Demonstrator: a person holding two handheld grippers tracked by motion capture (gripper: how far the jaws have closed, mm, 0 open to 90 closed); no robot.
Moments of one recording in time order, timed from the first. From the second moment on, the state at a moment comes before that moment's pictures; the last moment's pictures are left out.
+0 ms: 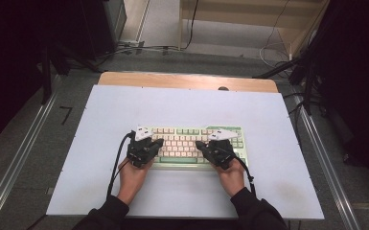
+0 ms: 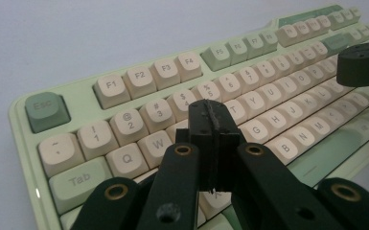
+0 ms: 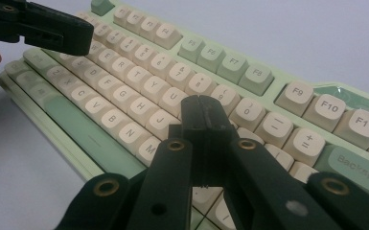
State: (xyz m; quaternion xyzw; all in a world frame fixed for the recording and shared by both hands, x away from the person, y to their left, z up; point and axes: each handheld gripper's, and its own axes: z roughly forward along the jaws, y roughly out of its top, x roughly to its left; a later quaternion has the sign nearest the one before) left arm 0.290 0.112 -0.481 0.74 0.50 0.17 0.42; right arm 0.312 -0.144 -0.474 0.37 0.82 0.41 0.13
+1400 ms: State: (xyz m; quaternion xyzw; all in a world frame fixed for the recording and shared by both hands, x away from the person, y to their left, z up) left arm 0.312 0.077 -0.487 0.76 0.48 0.16 0.41; right arm 0.313 -0.140 -0.476 0.37 0.83 0.41 0.13
